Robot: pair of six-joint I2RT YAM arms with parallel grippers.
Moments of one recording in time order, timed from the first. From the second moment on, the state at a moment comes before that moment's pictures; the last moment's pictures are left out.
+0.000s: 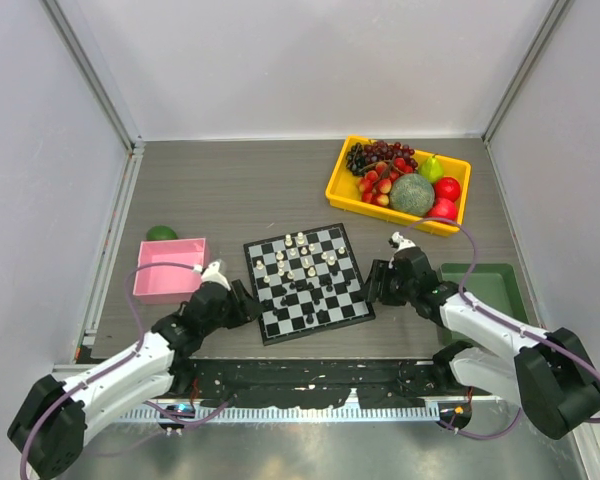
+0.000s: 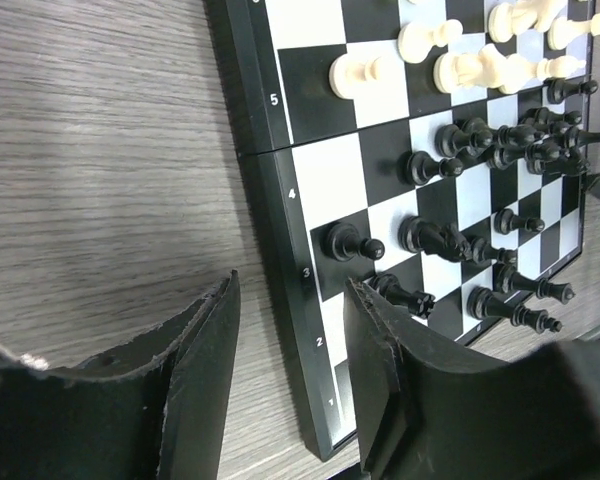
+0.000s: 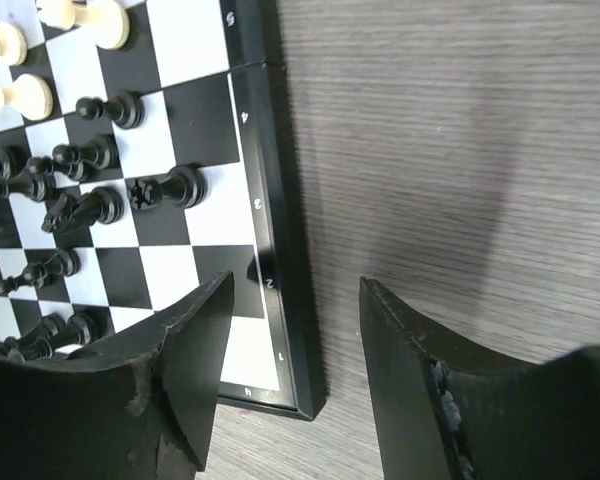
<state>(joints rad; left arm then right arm) -0.67 0.77 0.15 -0.06 -0.06 -0.89 0.47 1.07 0.36 -0.09 -0.13 0.57</state>
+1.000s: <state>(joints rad) -0.67 0.55 0.64 -0.78 -0.45 -0.65 0.47 0.93 0.71 -0.41 0.16 0.50</state>
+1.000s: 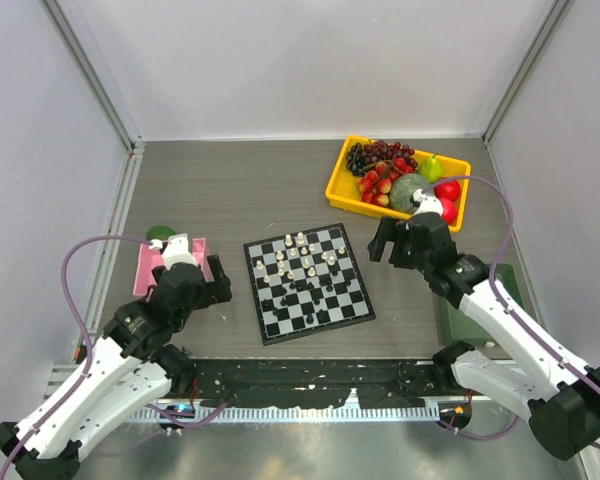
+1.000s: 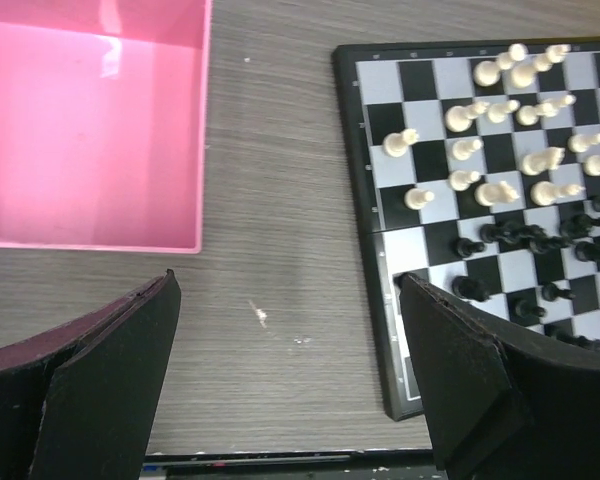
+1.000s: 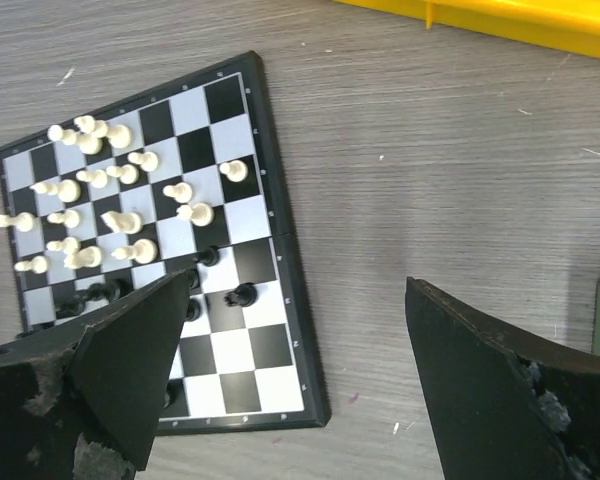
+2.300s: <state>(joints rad) -0.67 0.35 0.59 -0.84 -0.60 -0.51 0.66 1.44 1.18 -0.51 0.01 0.49</state>
